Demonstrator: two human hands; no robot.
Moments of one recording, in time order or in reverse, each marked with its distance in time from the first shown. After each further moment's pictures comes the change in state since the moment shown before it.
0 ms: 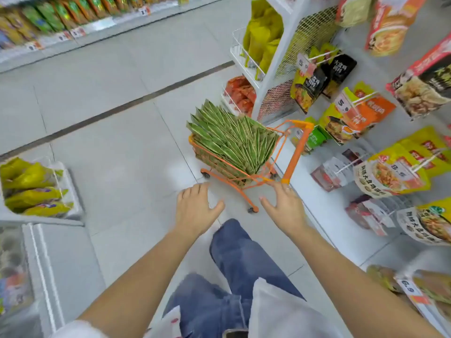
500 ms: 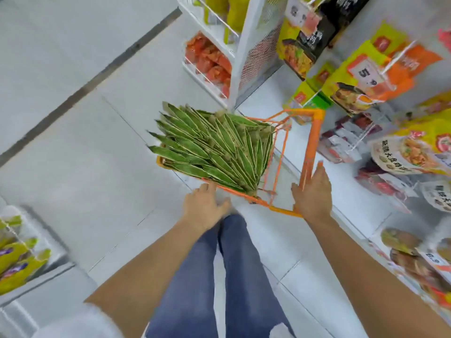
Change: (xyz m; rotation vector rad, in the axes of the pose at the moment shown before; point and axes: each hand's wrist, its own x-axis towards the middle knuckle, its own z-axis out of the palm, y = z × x) left_hand 0.246 0.011 0.058 0.075 -0.463 0.108; right_hand 0.181 0.085 0.041 0.134 0.080 0.702
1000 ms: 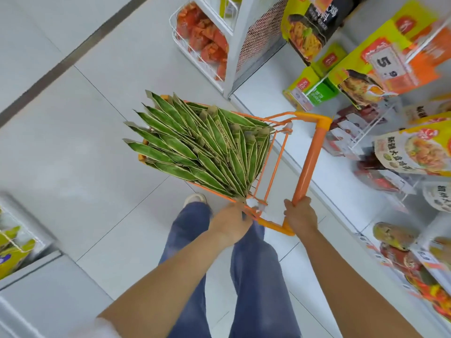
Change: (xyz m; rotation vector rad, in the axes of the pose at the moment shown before) left_hand 0.016 0.054 0.050 -0.298 -0.303 0.072; right_hand 0.004 0.027 0.051 0.102 -0.321 0.462
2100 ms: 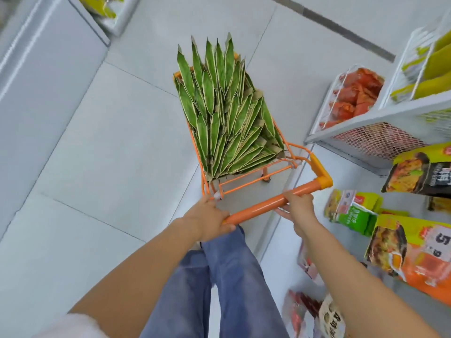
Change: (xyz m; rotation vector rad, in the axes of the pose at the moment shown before) left_hand -0.021 0.068 0.160 -0.131 0.294 -0.260; right_hand 0.049 -0.073 -0.056 -0.187 -0.461 -0.460
